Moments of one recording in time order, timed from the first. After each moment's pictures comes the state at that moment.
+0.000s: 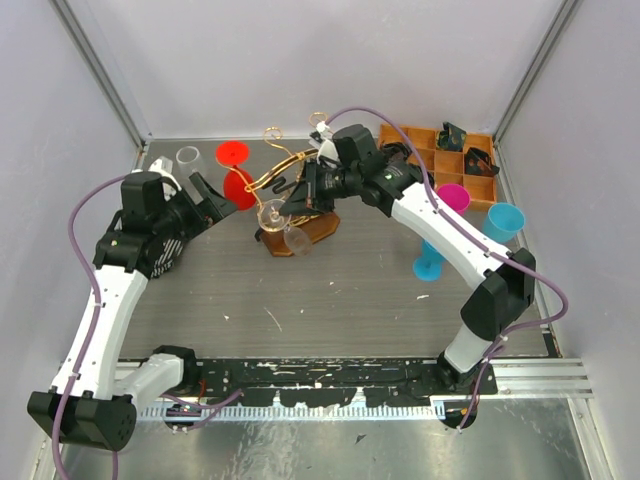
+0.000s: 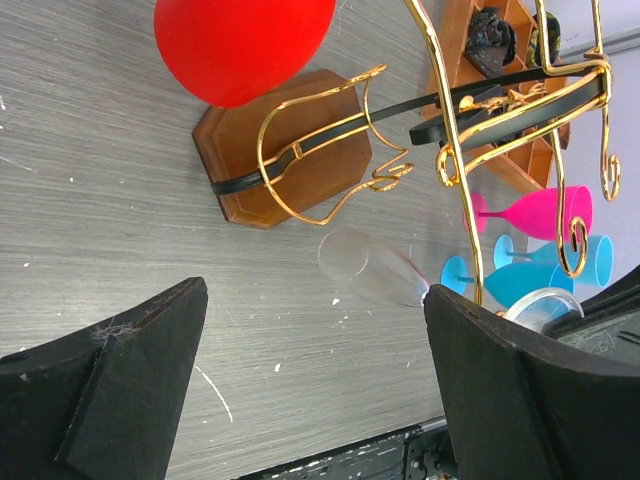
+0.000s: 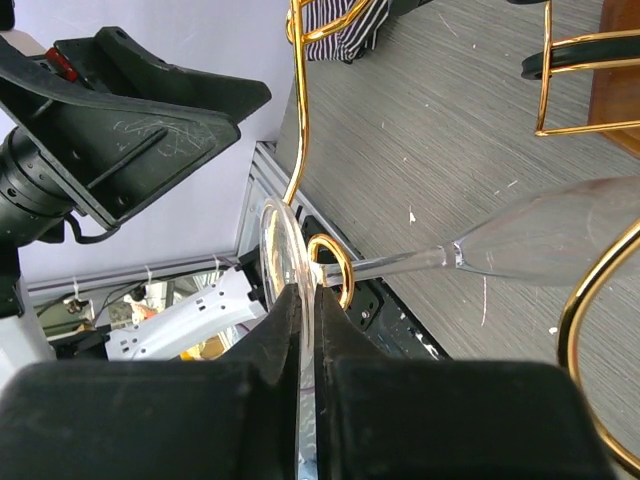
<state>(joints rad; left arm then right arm) -0.14 1.01 1.11 -0.66 0.23 -0.68 0.65 1.66 1.66 -0.56 -0.59 0.79</state>
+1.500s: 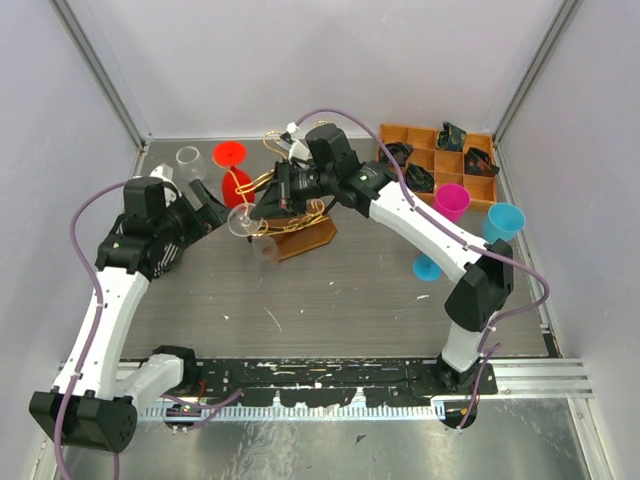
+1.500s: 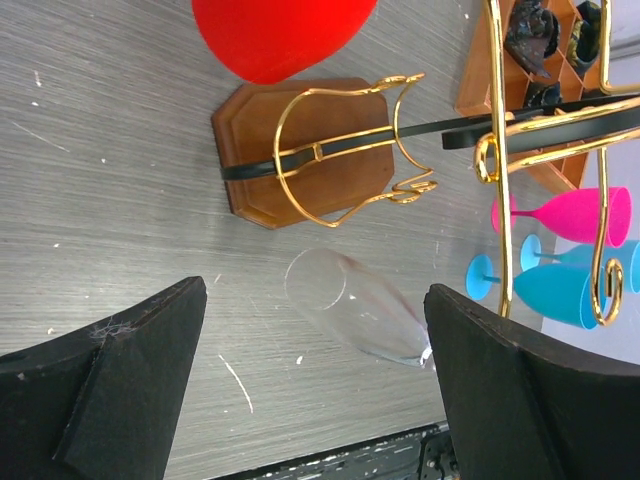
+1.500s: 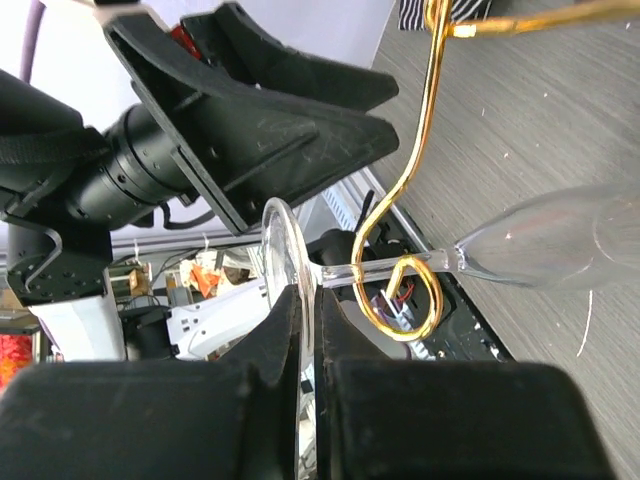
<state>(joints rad) -0.13 1.00 1.06 -0.68 0.22 -0.66 0.76 1.75 1.75 -0.47 -0.68 0.91</state>
